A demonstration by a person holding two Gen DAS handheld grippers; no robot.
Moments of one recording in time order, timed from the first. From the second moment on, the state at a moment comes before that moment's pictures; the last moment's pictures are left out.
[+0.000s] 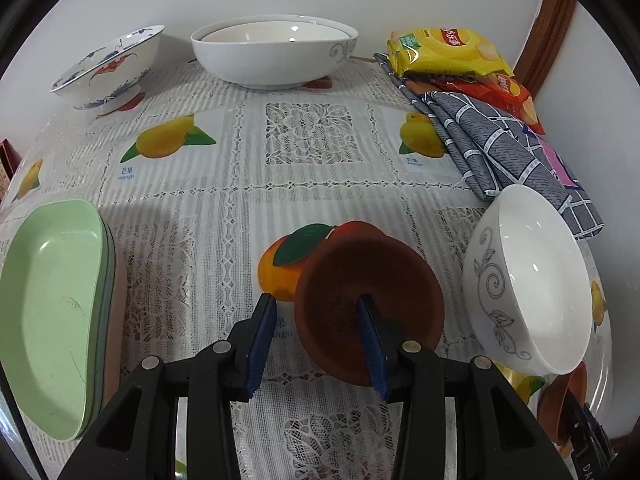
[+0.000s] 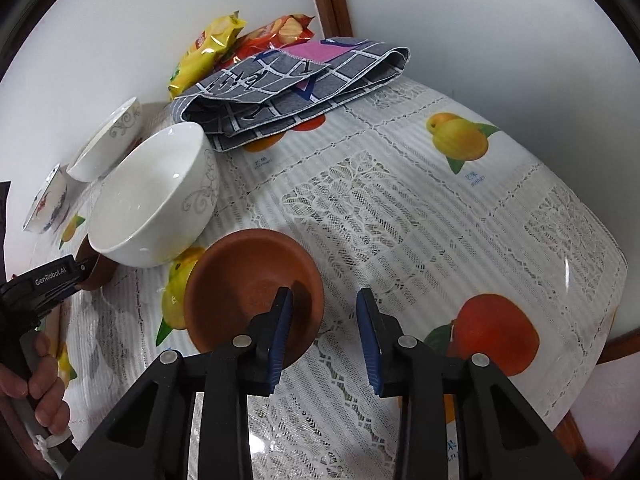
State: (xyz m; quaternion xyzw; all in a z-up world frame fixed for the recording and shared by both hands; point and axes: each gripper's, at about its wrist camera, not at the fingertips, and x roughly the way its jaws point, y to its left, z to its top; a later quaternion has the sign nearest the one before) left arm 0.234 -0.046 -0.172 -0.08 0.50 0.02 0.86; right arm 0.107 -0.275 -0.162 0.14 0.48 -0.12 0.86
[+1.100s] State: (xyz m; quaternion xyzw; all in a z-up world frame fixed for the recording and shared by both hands) left arm 0.229 -0.041 -0.167 -0.10 0.50 0.00 0.86; right arm 0.113 -0.266 -0.156 0.14 0.46 -0.11 0.87
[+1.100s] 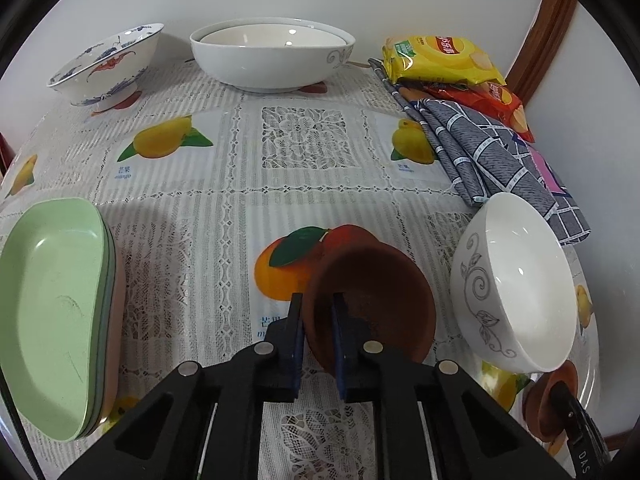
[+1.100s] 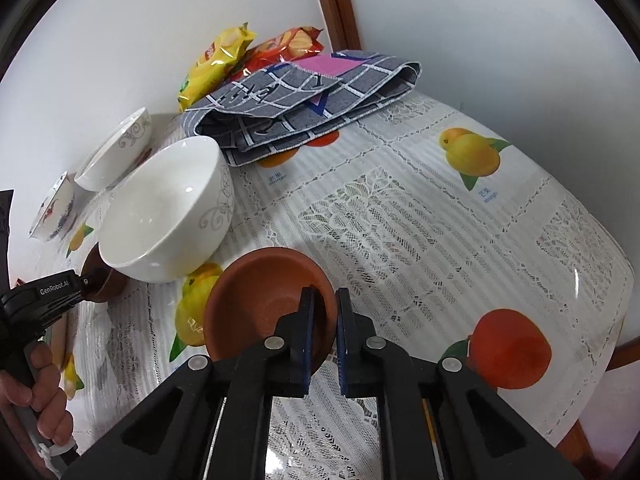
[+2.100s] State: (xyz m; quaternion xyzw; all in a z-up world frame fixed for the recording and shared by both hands) left arm 0.220 -0.038 -0.049 -0.07 0.44 -0.03 0.90; right arm 0.151 -0.245 -0.025 0.16 0.36 -0.12 0.91
